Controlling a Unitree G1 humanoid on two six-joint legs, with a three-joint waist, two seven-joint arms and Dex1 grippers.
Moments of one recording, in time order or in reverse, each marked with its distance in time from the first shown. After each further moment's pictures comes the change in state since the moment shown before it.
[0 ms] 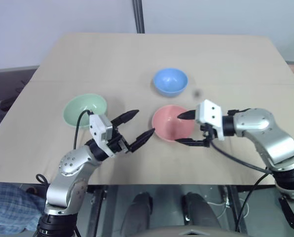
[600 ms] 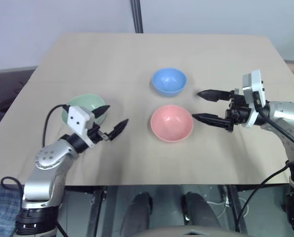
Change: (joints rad) left arm -0.034 0.178 0.171 0.207 0.118 0.000 0.033; right arm 0.007 -0.015 -0.276 0.103 0.273 -0.002 -0.065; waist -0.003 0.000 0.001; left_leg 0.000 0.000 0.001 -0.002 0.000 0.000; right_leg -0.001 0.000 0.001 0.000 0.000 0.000
